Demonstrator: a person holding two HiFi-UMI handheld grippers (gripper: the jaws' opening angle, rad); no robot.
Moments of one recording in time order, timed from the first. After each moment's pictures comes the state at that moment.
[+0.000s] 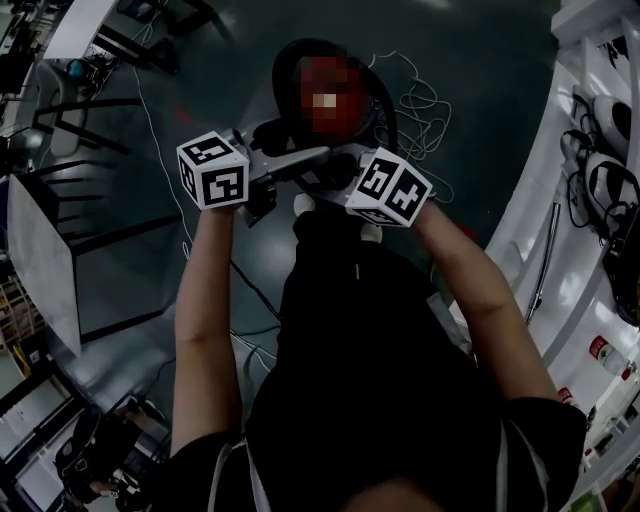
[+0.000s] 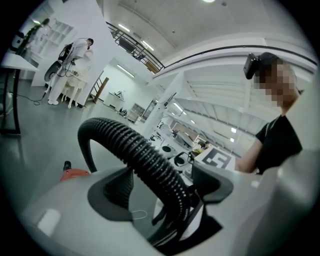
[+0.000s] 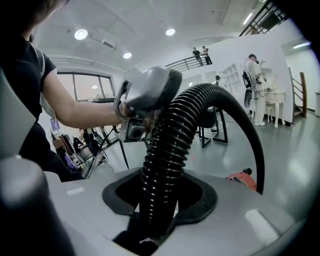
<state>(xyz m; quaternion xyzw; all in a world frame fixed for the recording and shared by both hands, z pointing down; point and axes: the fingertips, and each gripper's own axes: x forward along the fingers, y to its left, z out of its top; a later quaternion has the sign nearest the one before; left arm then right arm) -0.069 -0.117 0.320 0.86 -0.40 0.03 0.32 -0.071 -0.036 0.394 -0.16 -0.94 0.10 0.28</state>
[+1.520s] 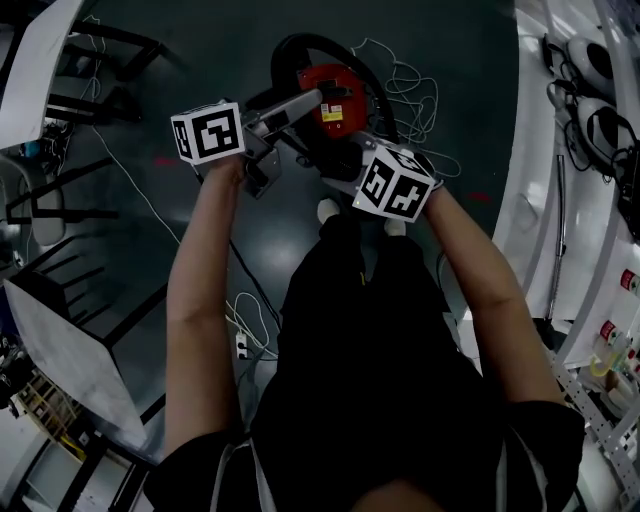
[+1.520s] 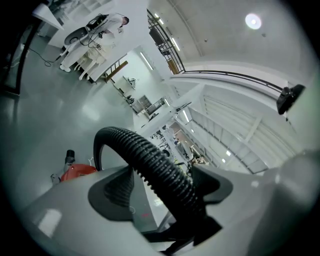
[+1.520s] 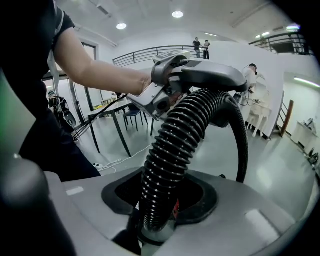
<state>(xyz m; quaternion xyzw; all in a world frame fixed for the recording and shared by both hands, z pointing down) -0.224 -0.233 0.361 0.82 -0.34 -0.03 0.46 -0.194 -0.107 0.443 -0.05 -0.92 0.00 0.38</state>
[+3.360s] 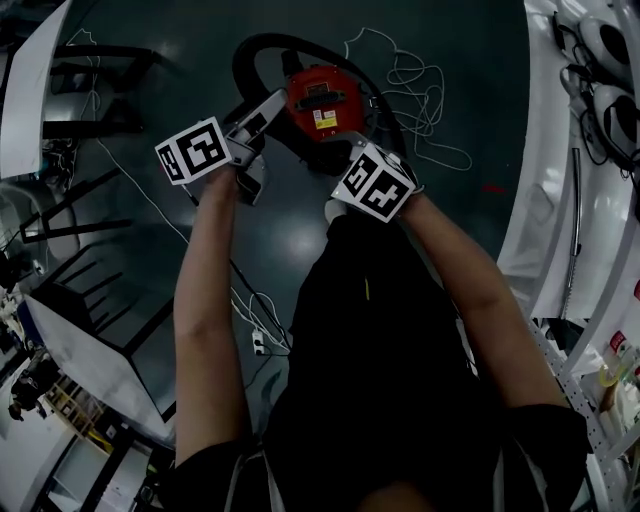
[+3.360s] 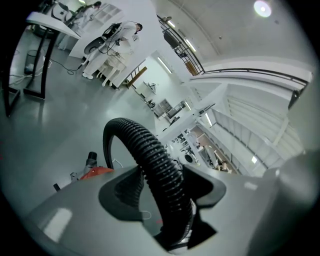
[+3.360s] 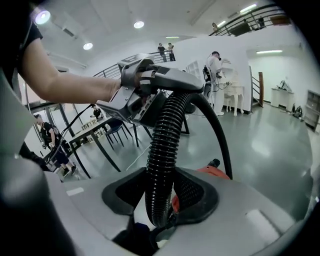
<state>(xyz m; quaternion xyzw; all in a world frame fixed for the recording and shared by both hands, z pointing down) -0.244 -0.297 0.425 0.75 -0.45 0.00 0.48 -0.186 -0.181 0.498 0.05 -0.93 0.14 0.34</state>
